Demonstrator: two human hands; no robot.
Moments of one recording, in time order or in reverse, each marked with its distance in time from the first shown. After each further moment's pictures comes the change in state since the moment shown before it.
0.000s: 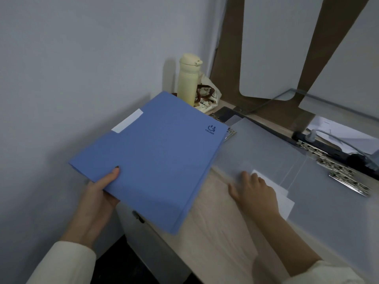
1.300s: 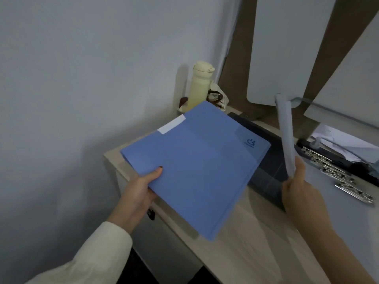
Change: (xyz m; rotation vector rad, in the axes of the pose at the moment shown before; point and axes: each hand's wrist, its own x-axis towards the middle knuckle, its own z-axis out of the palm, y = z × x) left_hand -0.003 -0.019 0.032 -0.009 -0.156 -0.061; right_hand -0.038 0.025 -0.060 0.273 0.191 0.159
